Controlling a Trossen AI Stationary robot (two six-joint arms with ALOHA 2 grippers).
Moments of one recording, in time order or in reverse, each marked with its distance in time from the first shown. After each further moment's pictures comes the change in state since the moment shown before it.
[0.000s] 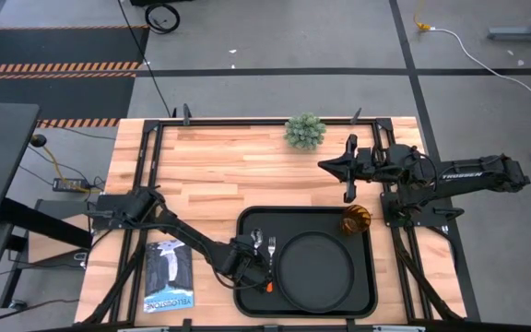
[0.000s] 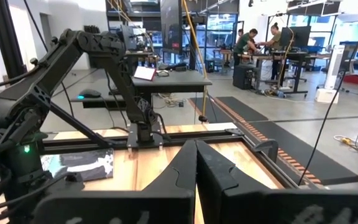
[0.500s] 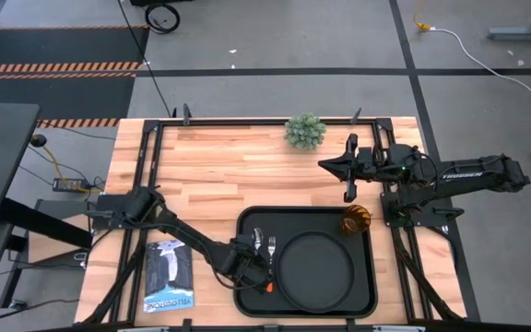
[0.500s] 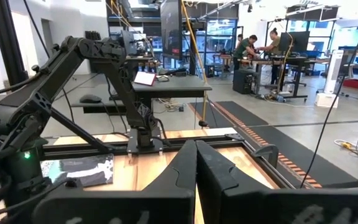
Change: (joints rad) left arm 0.000 -0.005 0.000 0.009 -0.013 -0.027; right arm 0.000 0.000 0.000 0.020 0.000 -0.002
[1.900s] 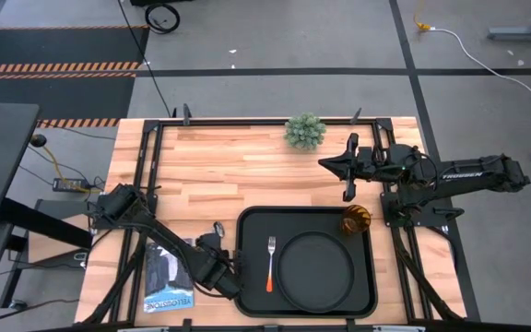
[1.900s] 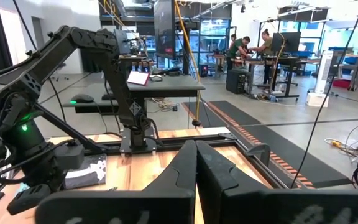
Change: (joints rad) left arm -0.116 -0.144 -0.134 -0.341 -0.002 -0.324; right arm 0.000 0.000 0.000 -0.004 0.029 -0.008
